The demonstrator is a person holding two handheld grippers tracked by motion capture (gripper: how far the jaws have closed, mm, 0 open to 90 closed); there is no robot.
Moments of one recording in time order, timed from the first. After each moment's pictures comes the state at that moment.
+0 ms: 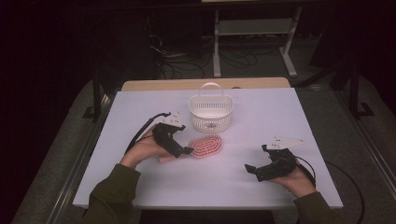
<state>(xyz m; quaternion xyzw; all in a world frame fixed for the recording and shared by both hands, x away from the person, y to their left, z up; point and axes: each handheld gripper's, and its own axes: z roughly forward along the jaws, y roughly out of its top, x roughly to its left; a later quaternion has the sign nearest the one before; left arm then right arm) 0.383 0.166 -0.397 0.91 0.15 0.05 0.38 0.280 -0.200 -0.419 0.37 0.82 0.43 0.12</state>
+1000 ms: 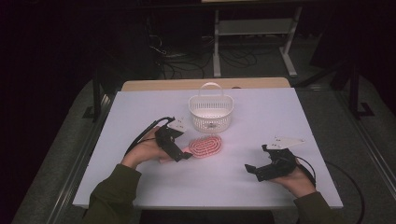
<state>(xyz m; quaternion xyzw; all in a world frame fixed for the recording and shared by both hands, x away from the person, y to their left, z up) 0.381 0.160 -0.409 0.94 0.14 0.05 0.31 0.280 -0.200 -0.419 0.37 0.82 0.43 0.12</state>
